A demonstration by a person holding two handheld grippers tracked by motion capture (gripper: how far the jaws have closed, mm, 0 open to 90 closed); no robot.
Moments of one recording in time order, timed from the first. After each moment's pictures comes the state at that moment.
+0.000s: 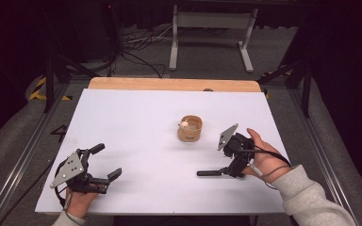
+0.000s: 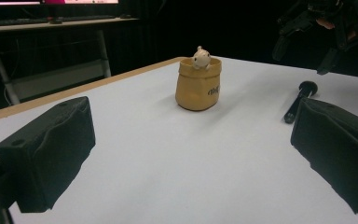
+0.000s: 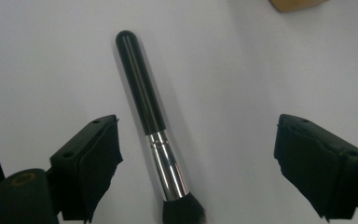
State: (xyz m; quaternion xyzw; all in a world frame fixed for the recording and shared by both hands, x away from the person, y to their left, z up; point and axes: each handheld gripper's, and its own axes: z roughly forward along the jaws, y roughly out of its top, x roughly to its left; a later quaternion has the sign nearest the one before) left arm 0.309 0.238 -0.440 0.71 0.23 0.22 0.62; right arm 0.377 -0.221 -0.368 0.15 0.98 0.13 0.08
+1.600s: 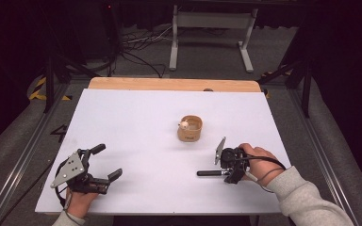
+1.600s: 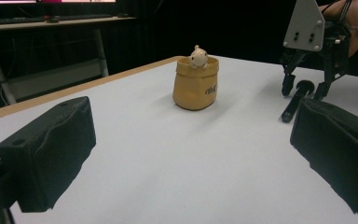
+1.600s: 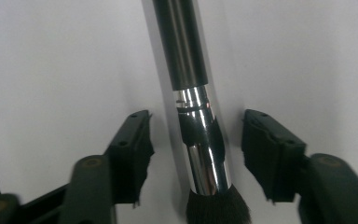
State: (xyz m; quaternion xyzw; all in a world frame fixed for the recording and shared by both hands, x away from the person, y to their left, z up) left arm 0.309 0.238 -0.440 0.72 0.23 0.22 0.62; right arm 0.378 -0.220 -0.418 0.11 0.99 0.03 0.02
